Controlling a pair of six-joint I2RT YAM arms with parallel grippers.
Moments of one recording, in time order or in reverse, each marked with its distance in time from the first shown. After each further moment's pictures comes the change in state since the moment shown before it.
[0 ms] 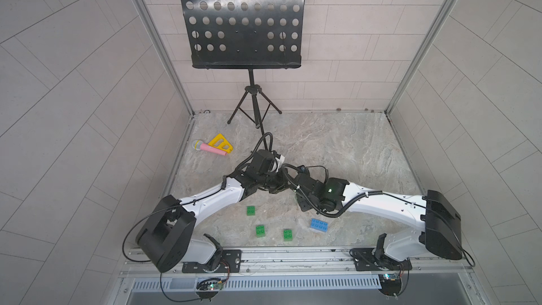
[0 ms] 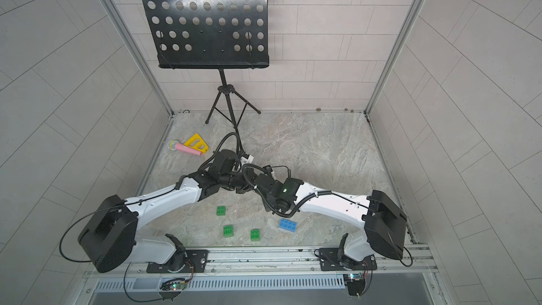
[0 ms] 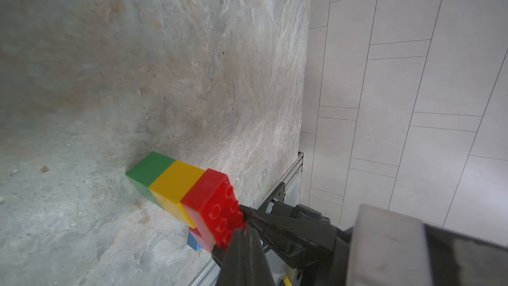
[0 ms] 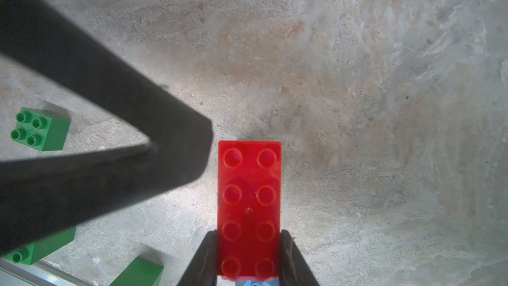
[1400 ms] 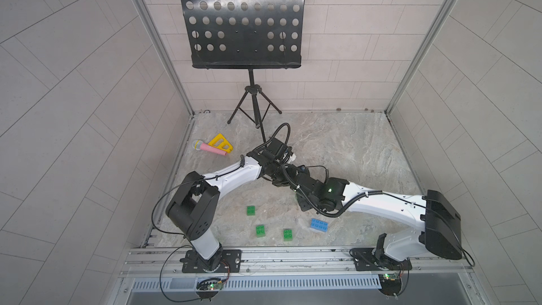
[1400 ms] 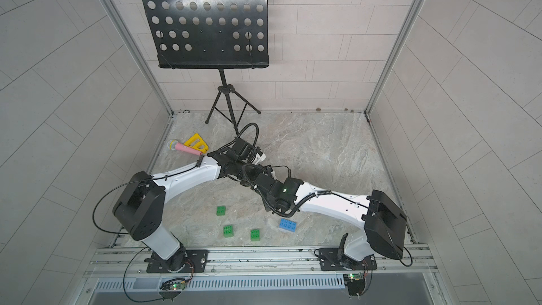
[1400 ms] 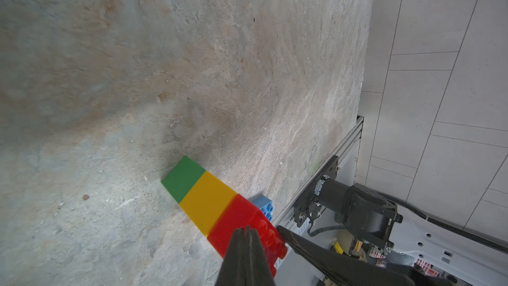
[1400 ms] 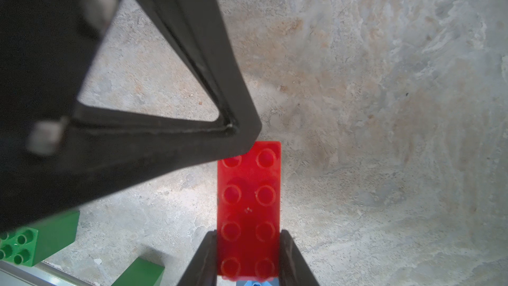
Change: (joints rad) left arm -0.018 0.268 0.380 -0.507 -0.010 0.427; right arm 0.000 0.002 0.002 -0.002 0.000 0.008
